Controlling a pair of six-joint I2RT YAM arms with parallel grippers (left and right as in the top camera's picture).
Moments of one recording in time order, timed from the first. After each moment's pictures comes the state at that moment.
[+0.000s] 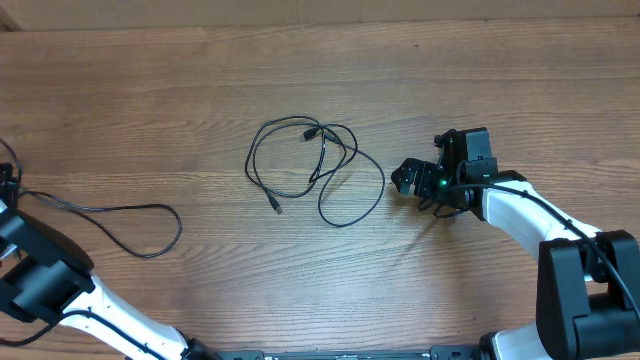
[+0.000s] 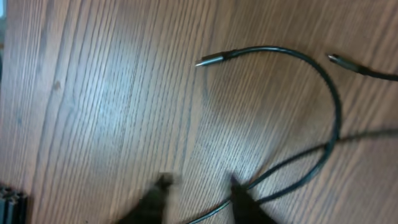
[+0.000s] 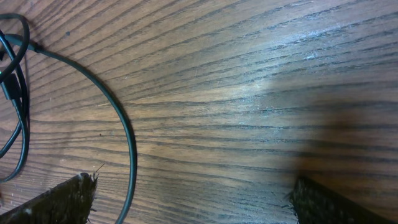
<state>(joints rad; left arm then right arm) 0.77 2.16 2.04 -1.44 -0.33 -1.10 0.14 1.67 0.82 -0.26 -0.29 0.40</state>
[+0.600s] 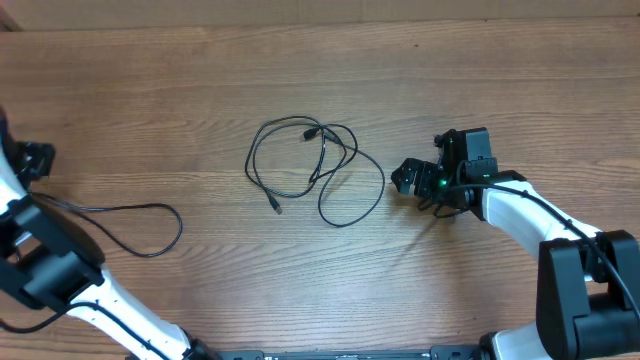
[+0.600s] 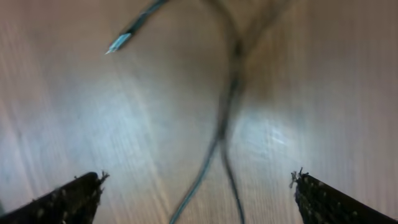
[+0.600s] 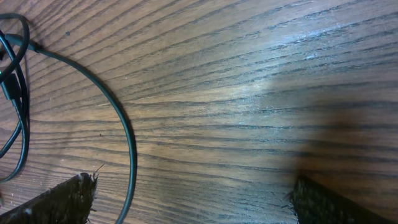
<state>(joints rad) 0.66 2.17 2.04 -1.37 -0.26 -0.72 0.14 1.67 0.82 -0.26 -0.29 0.40</state>
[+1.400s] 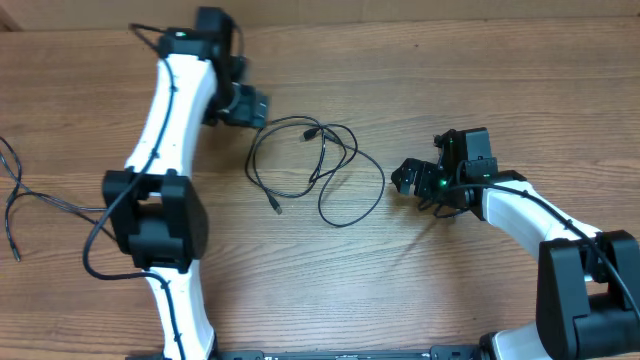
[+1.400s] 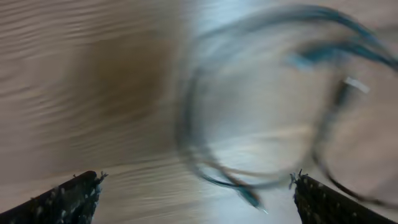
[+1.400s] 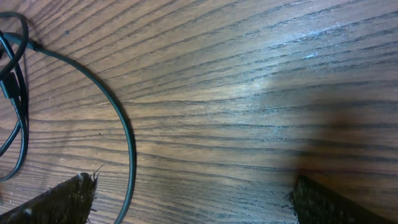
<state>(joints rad) -0.13 2.17 2.04 -1.32 0.08 0.05 0.14 1.67 0.82 -0.27 -0.29 0.40</state>
